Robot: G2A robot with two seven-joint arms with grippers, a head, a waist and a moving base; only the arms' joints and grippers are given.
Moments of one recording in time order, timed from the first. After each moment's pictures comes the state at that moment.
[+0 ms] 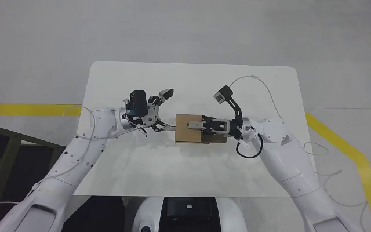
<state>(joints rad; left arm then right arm) 0.79 -1.01 -0.93 -1.28 1.50 -0.90 0.72 -0.88 -1.20 1.04 -1.38 0.51 -0.33 1.14</state>
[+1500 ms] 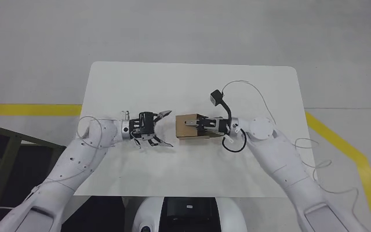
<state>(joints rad) 0.81 -0.99 -0.88 -1.17 1.83 -0.89 0.82 -0.77 -1.25 0.91 -1.09 0.36 -0.33 0.99</state>
